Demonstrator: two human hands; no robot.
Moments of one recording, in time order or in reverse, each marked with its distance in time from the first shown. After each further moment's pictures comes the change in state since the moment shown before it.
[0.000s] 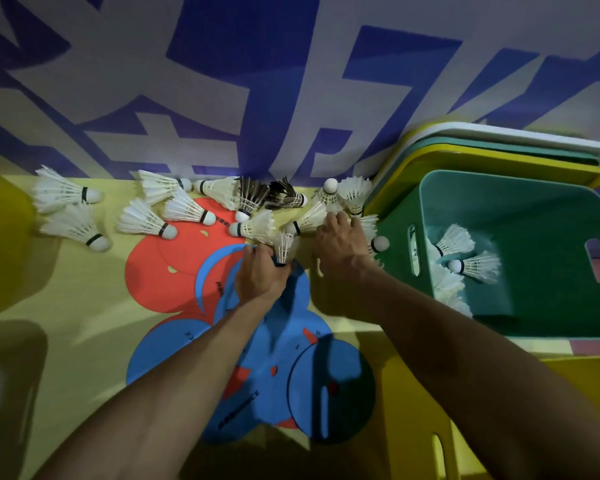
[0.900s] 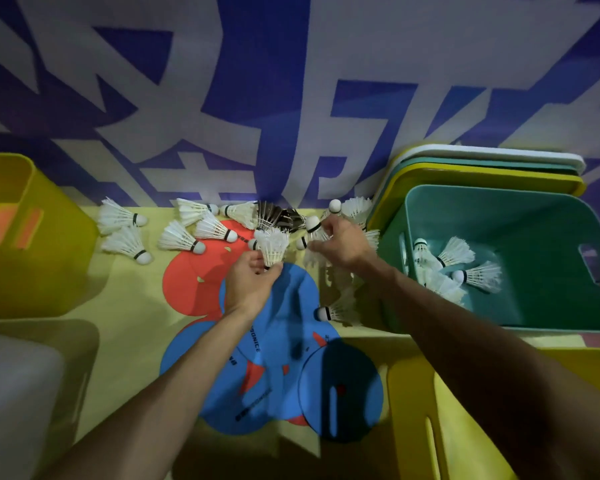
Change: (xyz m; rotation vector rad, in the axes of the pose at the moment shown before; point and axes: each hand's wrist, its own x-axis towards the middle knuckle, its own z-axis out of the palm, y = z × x) left_hand -0.052 -0.003 -0.060 -0.477 0.141 0.063; right_hand -0.033 0.013 -0.044 0.971 0.124 0.088
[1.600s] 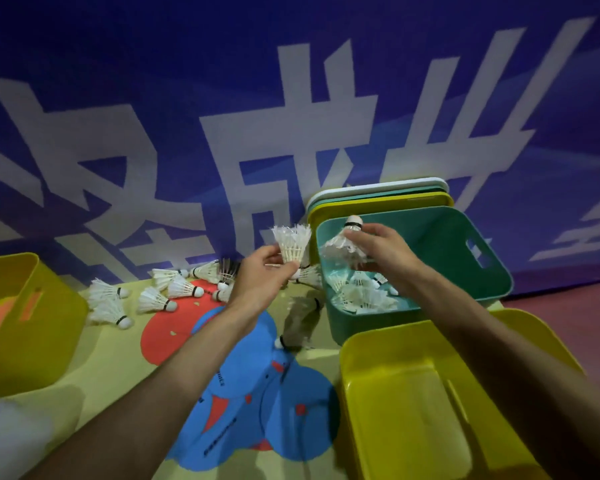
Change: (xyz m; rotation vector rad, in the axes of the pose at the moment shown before) left_hand -0.126 0.149 0.048 -0.102 -0.249 0.306; right_hand -0.140 0.079 -0.145 0.897 0.197 0.066
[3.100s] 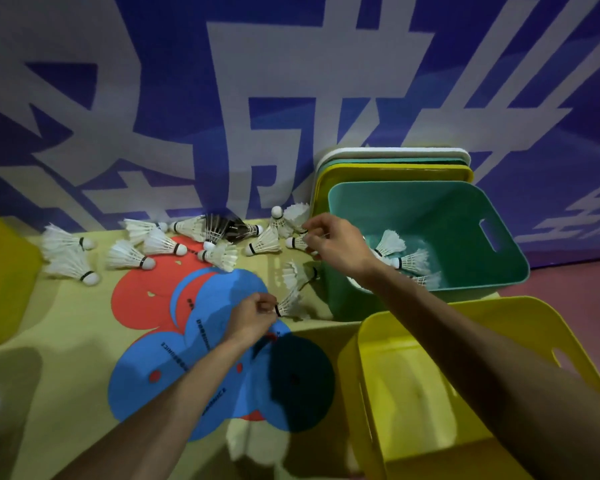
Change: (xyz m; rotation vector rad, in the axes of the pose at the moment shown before) left_hand 0.012 -0.178 -0.008 0.221 -0.163 -0.349; right_hand 0.023 0.033 0.089 -0.545 -0.055 -0.109
